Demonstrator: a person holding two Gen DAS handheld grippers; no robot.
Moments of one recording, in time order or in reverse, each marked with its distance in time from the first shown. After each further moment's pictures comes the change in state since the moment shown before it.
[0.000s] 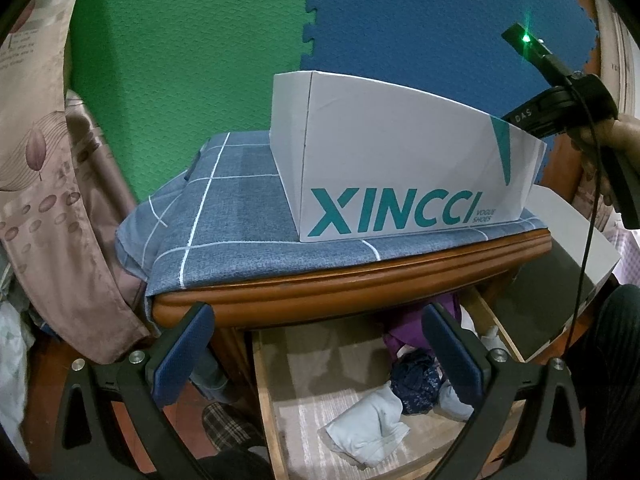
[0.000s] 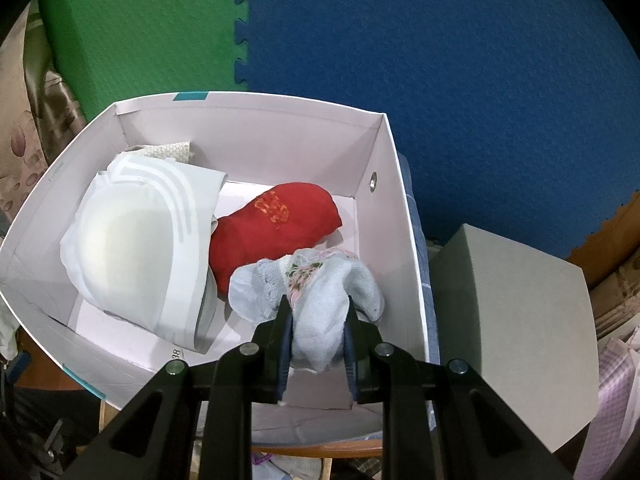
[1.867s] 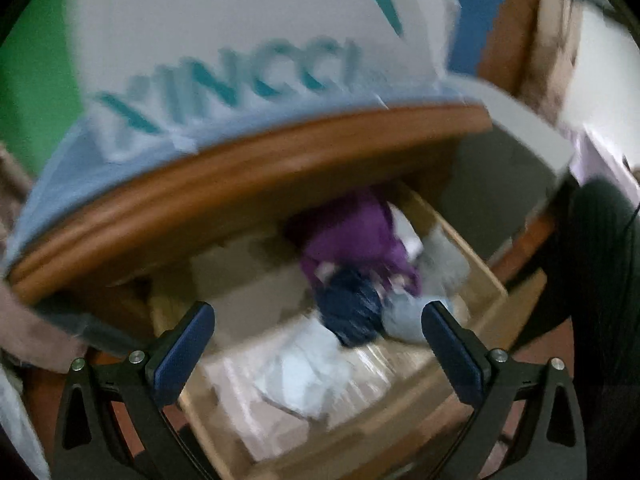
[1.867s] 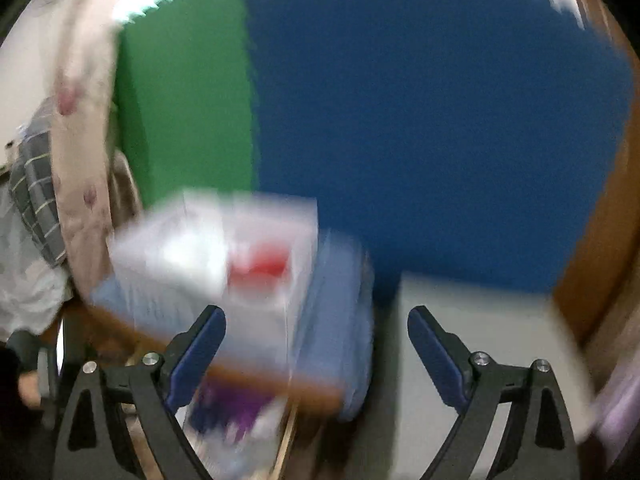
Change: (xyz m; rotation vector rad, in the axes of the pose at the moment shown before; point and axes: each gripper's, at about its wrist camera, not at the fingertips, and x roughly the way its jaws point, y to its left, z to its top) left arm 0.053 -0.097 -0.036 0.239 0.332 -0.202; right arm -0.141 -0.114 -0.168 0.036 -0.393 0.126
